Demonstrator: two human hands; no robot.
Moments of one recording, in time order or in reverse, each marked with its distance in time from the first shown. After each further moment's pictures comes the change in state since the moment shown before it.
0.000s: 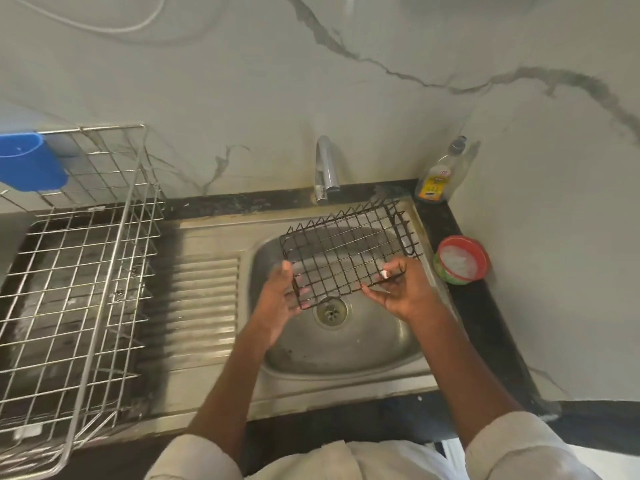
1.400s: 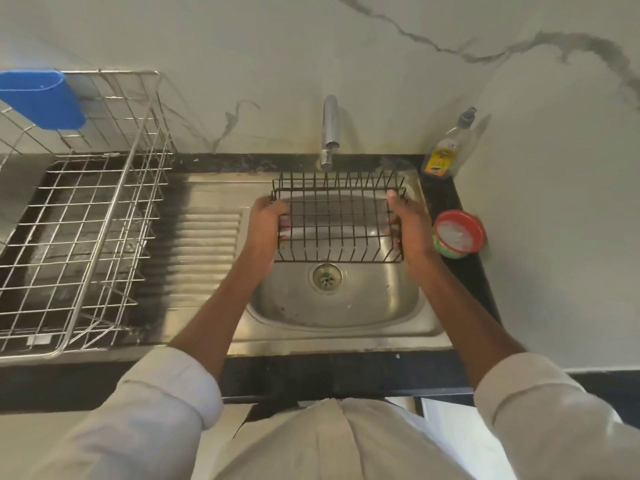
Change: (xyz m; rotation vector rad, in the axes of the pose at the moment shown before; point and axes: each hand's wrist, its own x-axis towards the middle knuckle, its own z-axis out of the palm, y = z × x) left_hand -0.032 0.047 0.041 0.185 0.298 0.368; right_hand -0.010 -0.024 -0.006 -0.684 -0.102 -0.612
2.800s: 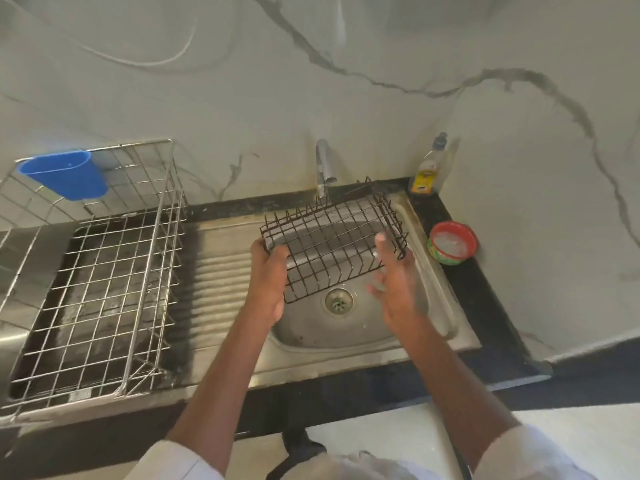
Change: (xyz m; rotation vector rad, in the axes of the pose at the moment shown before) left_hand -0.047 0.027 -0.029 -0.018 -0.005 -0.222; right_hand -0.100 -0.001 0.044 0.341 0.143 0.273
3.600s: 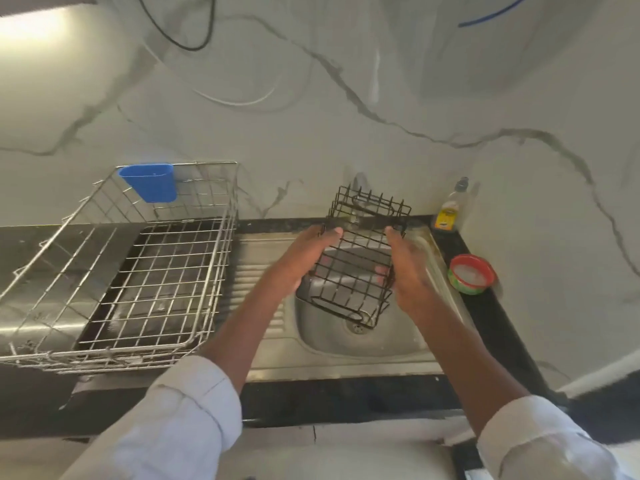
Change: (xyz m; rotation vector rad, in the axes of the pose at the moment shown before) left_hand -0.063 0.072 -0.026 0.379 -0.298 0.210; right_hand -0.050 -0.045 0.048 -0.139 -0.062 -0.158
